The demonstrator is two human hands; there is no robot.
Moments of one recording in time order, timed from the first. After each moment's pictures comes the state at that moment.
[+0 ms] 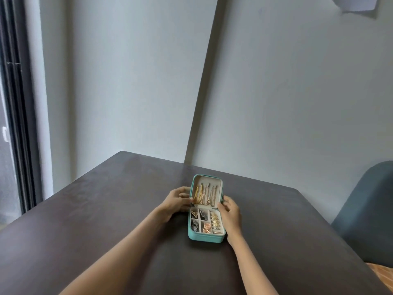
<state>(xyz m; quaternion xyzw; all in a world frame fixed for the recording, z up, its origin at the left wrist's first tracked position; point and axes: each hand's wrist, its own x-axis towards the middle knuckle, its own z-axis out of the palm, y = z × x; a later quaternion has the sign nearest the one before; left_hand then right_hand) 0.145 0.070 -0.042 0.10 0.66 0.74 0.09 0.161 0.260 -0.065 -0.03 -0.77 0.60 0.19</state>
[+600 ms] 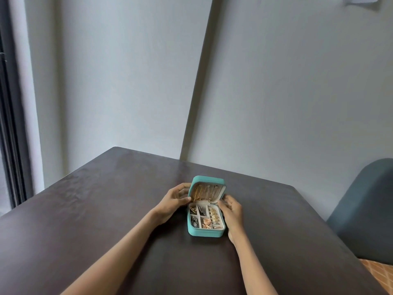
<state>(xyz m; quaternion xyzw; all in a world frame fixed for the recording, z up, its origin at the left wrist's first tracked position) 0.136 0.078 -0.058 0.21 0.62 0.75 0.07 0.156 0.277 -0.061 0.01 -0.71 0.69 0.17</state>
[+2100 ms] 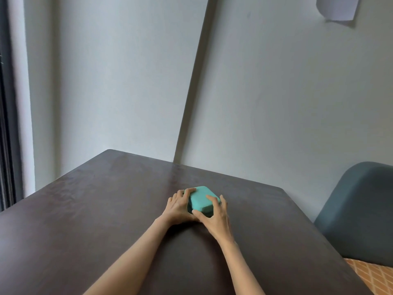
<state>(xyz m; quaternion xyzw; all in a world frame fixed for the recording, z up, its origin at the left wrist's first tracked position) 0.142 0.117 -0.059 0.17 0.93 0.32 -0.06 0.185 0.271 -0.060 0.02 -0.93 0.32 0.17</state>
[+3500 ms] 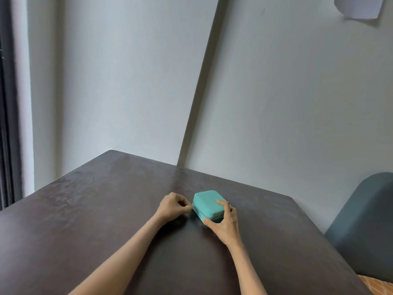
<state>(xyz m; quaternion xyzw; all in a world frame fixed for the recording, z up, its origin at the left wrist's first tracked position) 0.104 0.089 -0.059 0.12 0.87 0.46 -0.08 0.153 0.286 -0.060 0.02 -0.91 0.38 0.16</state>
